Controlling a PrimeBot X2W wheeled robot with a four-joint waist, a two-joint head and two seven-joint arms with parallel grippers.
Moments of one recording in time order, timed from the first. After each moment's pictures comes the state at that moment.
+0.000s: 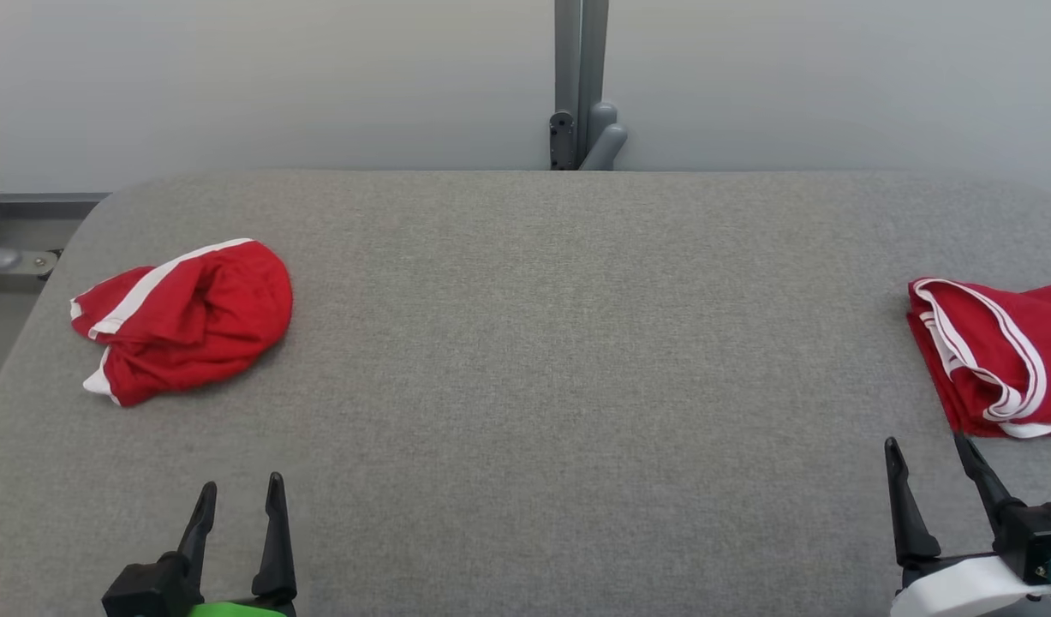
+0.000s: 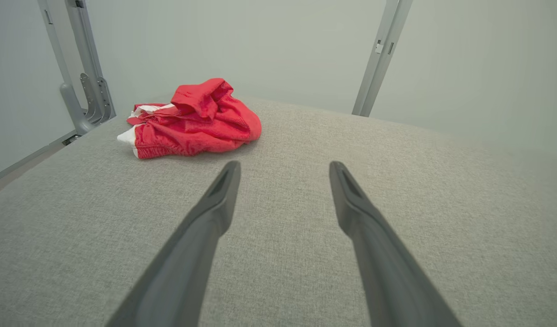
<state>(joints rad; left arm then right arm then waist) 0.08 0.05 0.03 0.25 -0.23 -0.12 -0.26 0.11 -0.15 -0.11 0.14 0.07 0.13 -0.26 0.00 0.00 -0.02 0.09</state>
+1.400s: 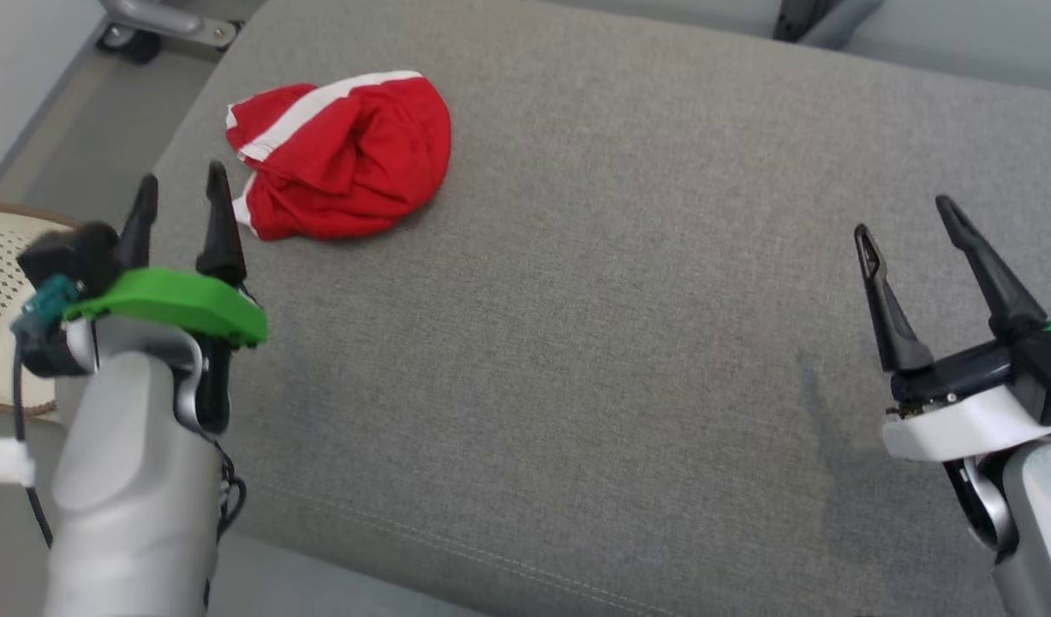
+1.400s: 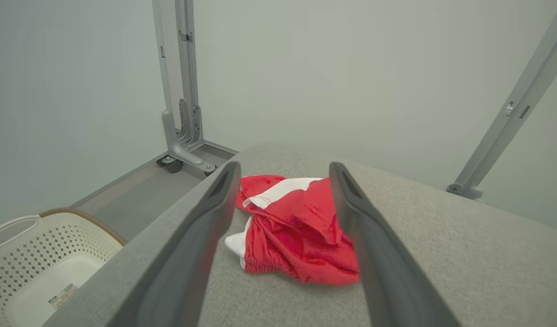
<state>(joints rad) -0.61 0.10 0.01 0.67 -0.34 -0.13 -0.26 -0.18 -0.31 0.07 -0.03 0.09 0.13 -0.26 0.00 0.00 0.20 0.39</state>
